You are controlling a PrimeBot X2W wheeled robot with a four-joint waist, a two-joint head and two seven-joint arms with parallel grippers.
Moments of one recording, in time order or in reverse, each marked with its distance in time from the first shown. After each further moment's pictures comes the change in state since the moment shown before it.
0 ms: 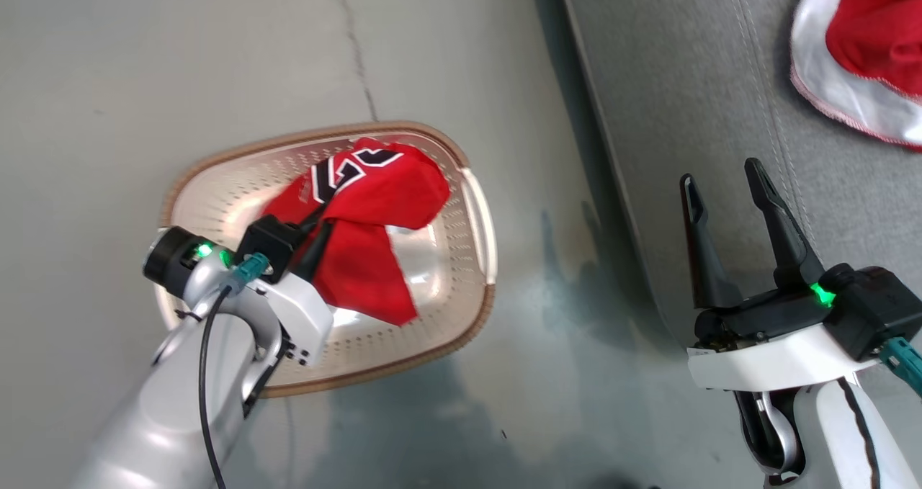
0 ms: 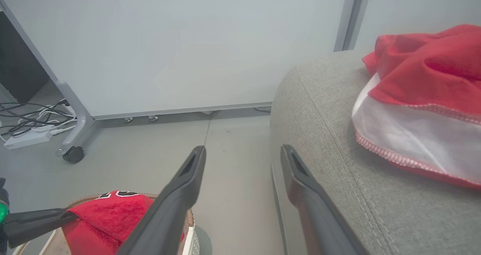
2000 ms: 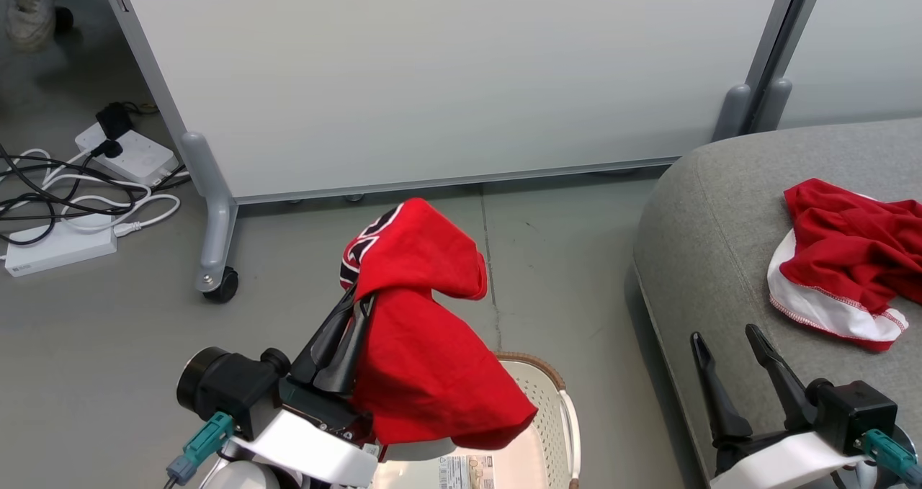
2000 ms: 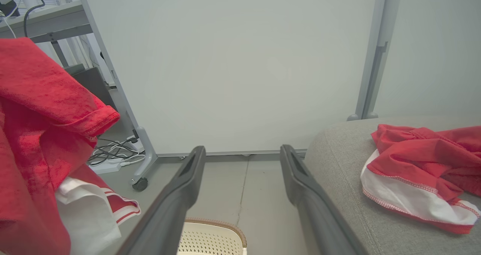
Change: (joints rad) left arm 0.587 -0.097 0.375 -0.778 0.020 -0.024 0.023; right arm 0.289 0.000 -0.075 0.040 -0.008 0.000 0.177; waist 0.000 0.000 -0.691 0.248
